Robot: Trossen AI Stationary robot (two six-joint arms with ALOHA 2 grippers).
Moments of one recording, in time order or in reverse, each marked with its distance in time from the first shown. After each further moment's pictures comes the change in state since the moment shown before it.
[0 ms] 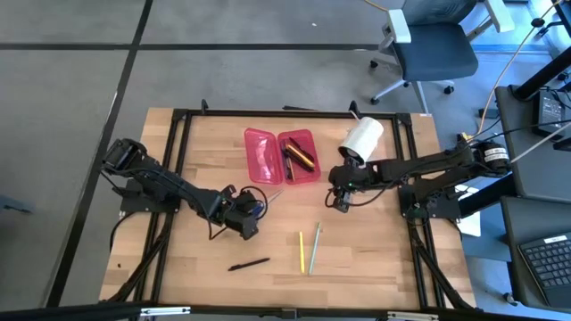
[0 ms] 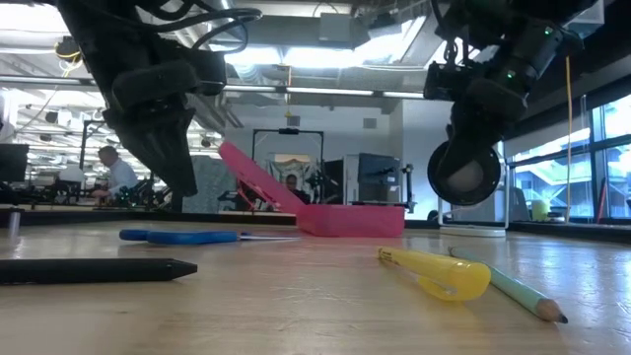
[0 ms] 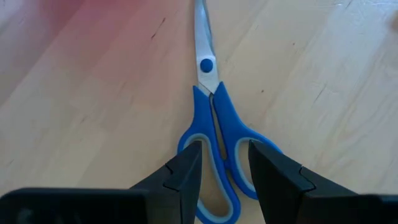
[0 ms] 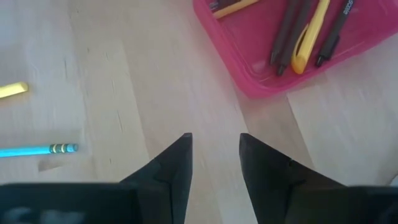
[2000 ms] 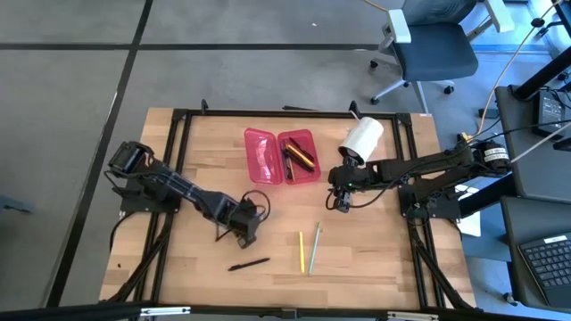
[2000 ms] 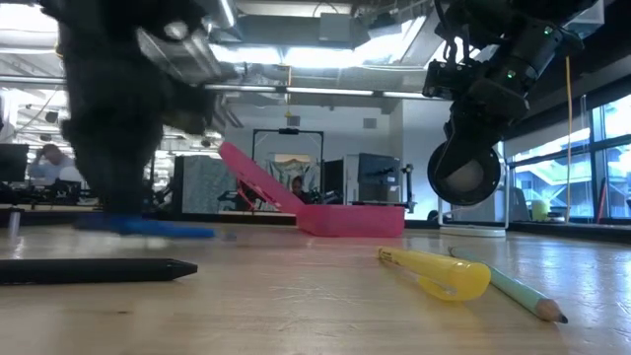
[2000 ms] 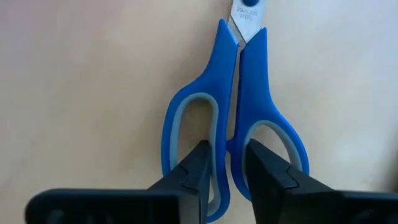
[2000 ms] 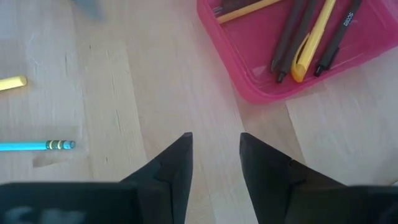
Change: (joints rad) left arm 0.021 0.068 -0.005 0.014 0.334 -0.098; right arm 0.000 0.001 0.000 0.012 0.003 -0.056
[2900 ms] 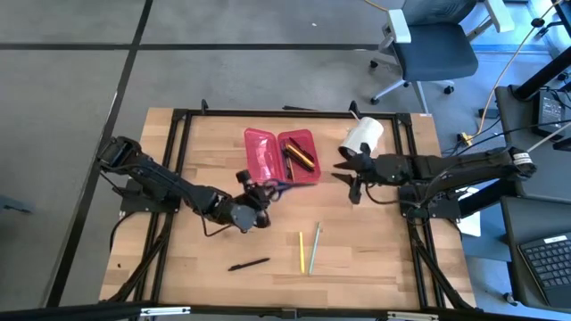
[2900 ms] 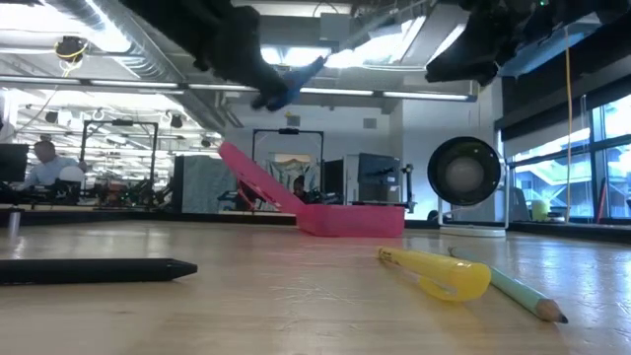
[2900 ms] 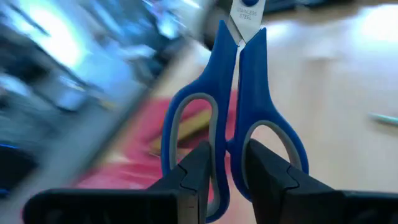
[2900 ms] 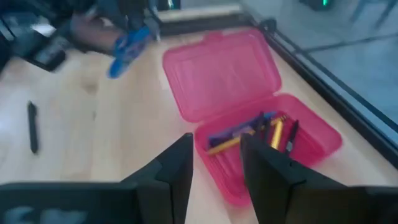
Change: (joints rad) left arm -0.020 -0.128 0.003 0.487 -0.831 0.825; right arm 0.061 -0.397 -0.066 0.190 0.137 -0.025
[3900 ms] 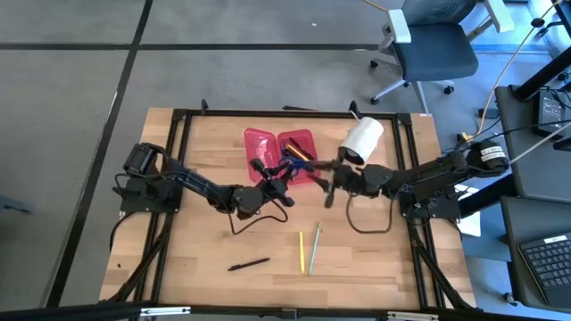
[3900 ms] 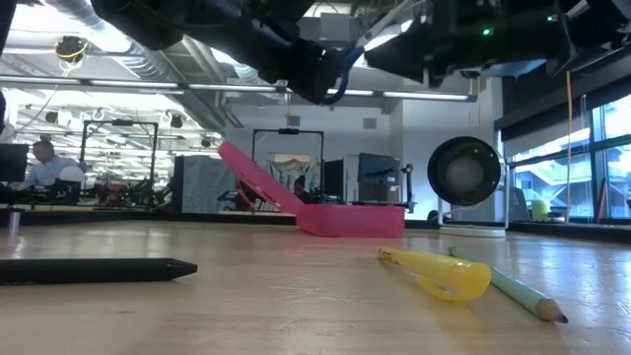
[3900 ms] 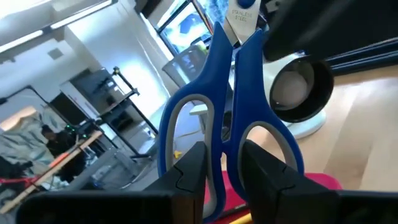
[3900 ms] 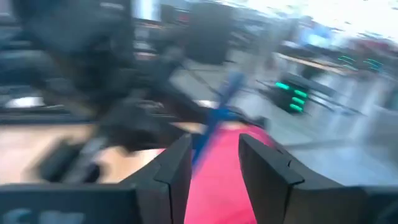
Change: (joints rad) left arm 0.147 0.253 0.002 0.884 -0.171 0.667; right arm 0.029 0.427 -0.141 1.029 0.069 -0.290
